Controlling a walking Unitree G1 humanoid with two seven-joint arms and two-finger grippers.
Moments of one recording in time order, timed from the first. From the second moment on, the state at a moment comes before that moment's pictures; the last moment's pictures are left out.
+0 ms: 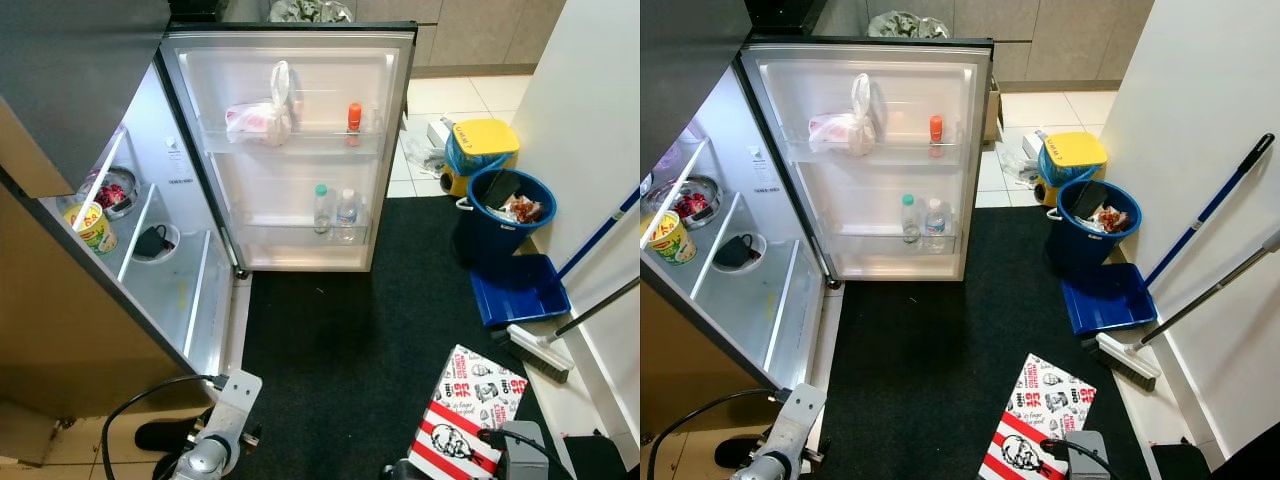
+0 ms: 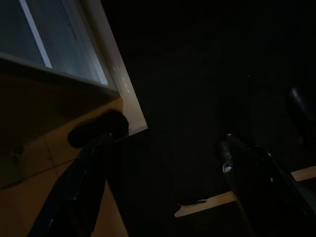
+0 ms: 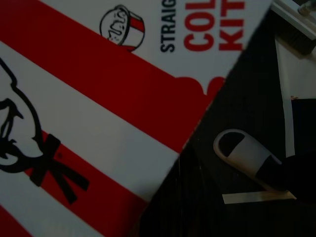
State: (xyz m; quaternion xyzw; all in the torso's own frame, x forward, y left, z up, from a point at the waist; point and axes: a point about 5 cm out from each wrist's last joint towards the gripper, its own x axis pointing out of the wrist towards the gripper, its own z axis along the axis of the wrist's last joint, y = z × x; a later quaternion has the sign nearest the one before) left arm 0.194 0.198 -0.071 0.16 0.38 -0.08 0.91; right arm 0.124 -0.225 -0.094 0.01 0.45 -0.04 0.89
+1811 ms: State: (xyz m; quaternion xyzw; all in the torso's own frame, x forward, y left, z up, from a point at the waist) left arm 0.189 0.195 -0.074 0.18 0.39 -0.09 0.90; right arm 0.120 -0.230 -0.096 -0.03 0.47 -0.06 0.88
